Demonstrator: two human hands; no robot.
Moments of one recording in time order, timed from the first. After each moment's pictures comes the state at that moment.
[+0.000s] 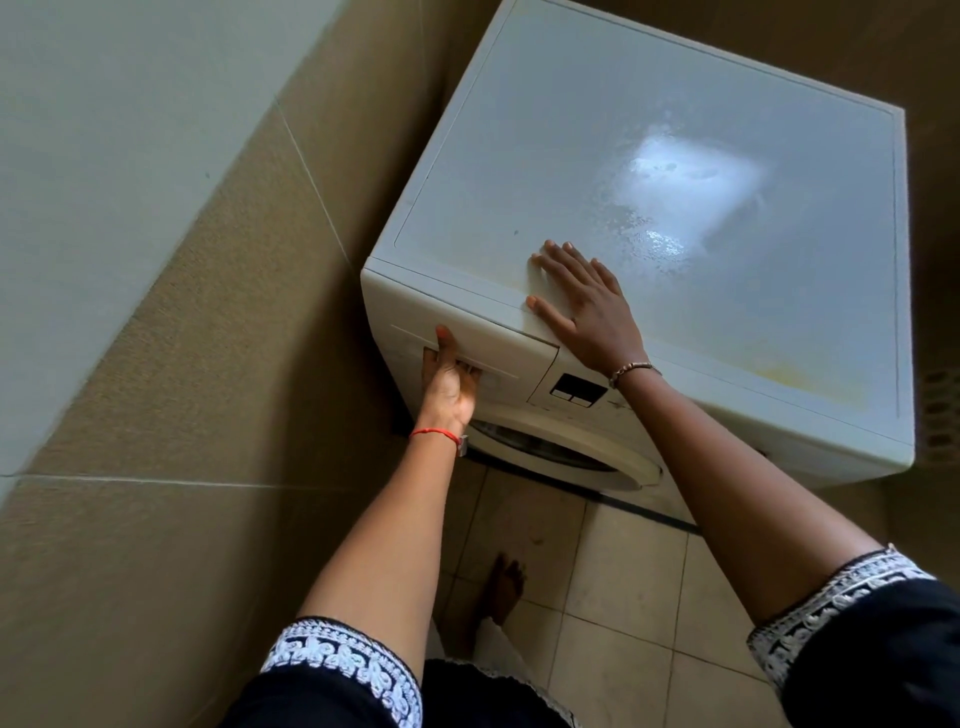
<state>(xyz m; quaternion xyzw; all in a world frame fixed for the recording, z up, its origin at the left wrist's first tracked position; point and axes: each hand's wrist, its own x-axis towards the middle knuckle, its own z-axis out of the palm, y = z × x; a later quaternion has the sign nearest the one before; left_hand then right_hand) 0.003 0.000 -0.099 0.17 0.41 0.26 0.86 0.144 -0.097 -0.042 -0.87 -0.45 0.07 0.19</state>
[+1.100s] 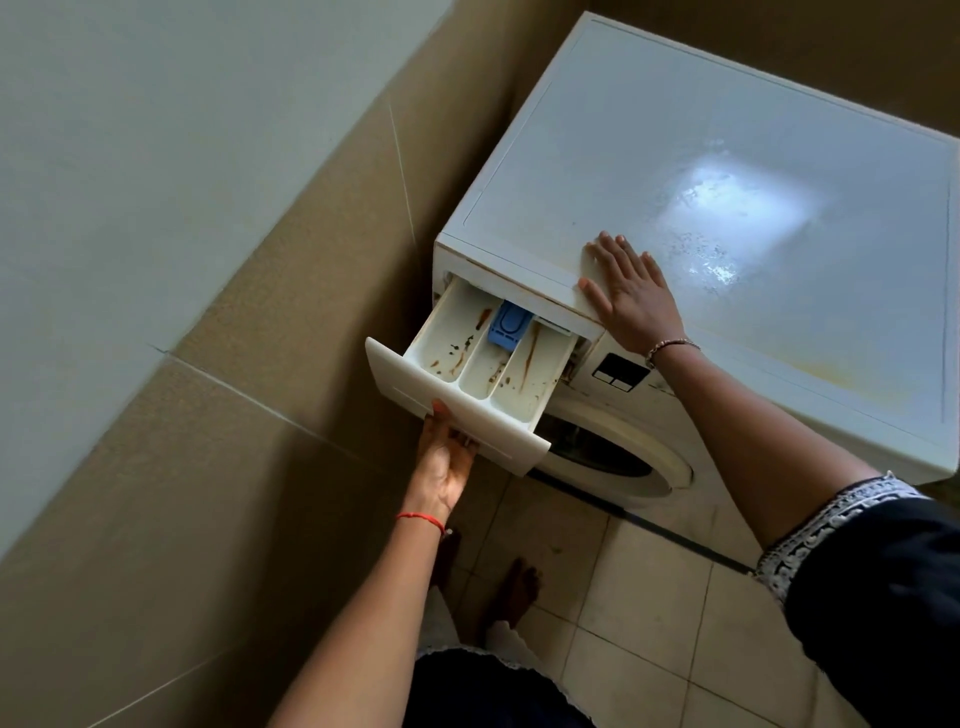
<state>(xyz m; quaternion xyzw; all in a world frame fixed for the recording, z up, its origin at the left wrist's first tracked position) -0.132 -0.039 -0.096 0.11 0.40 0.23 0.88 0.135 -0.096 -0.039 -0.88 -0.47 0.07 0.09</state>
